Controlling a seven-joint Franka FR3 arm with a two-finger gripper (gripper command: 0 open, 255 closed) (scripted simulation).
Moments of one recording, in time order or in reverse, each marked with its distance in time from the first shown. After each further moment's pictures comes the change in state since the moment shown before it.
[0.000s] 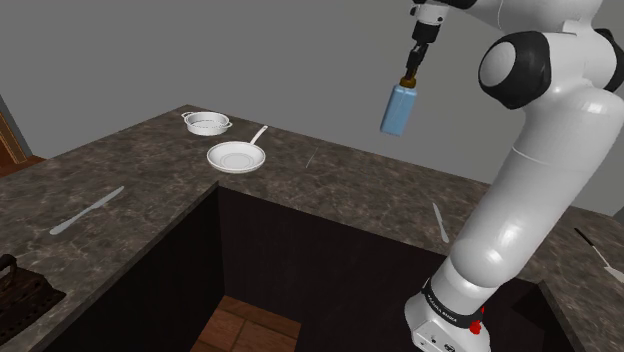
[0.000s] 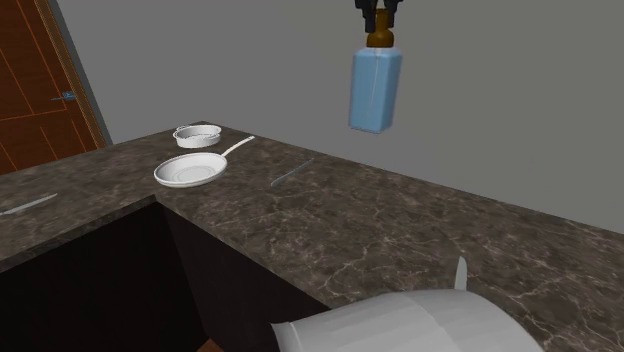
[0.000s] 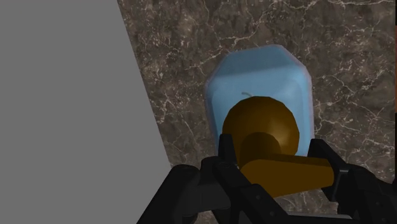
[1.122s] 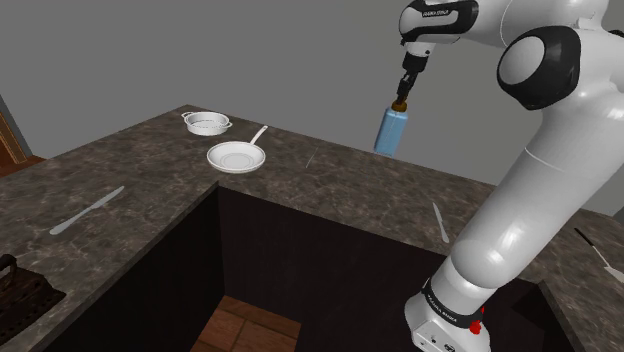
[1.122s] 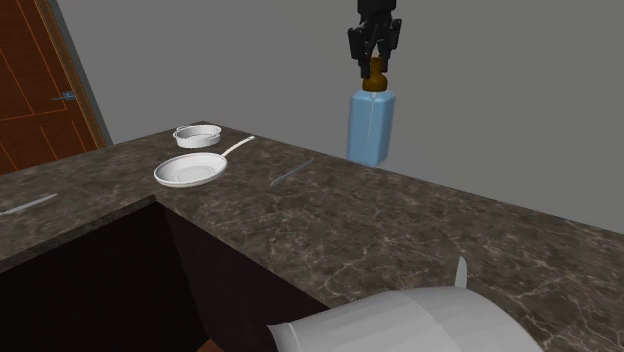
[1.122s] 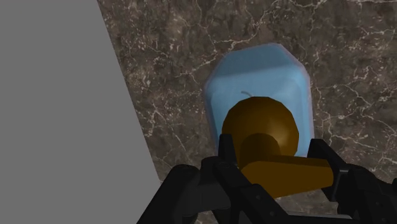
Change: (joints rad) arm 0.024 -0.091 0.016 -0.333 -0.055 0.252 0.050
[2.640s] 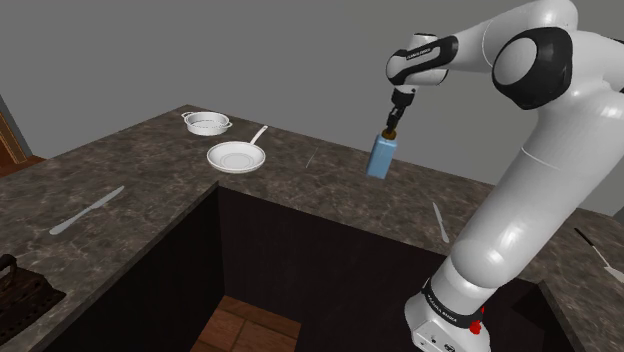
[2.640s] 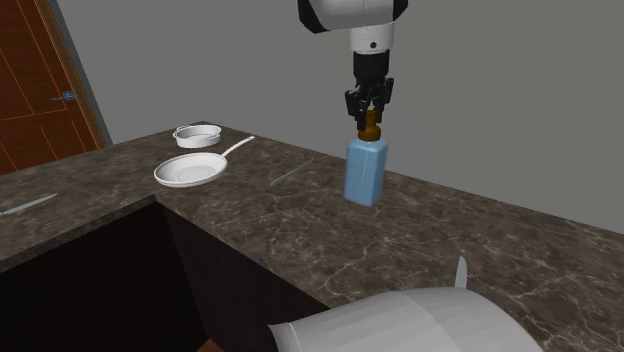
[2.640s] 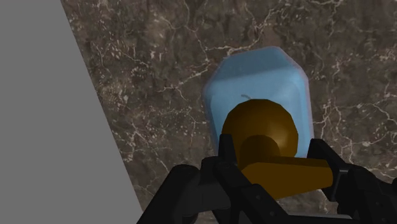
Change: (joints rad) arm -0.006 0.023 -0.005 -0.283 0.005 0.303 0.010
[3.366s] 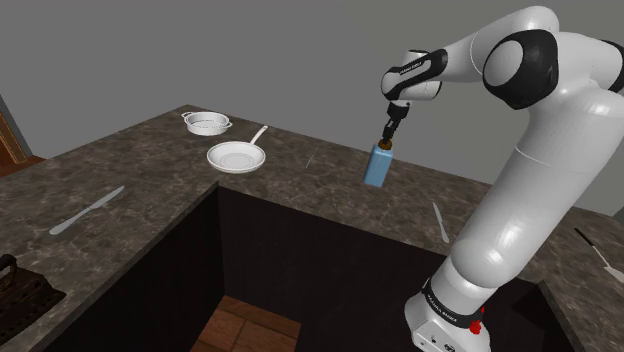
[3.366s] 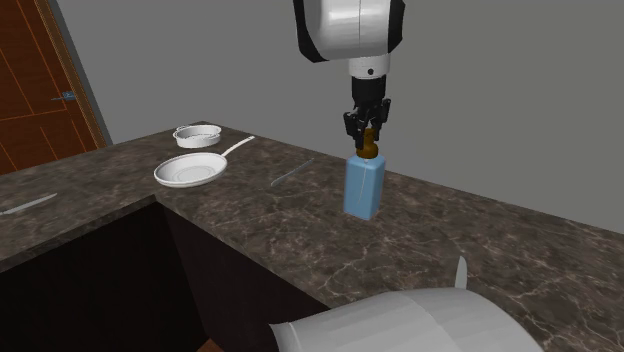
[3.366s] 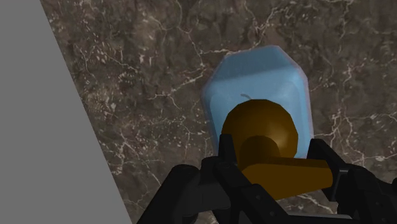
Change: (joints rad) arm -0.005 0.044 -0.001 -0.079 0.023 0.118 -0.009
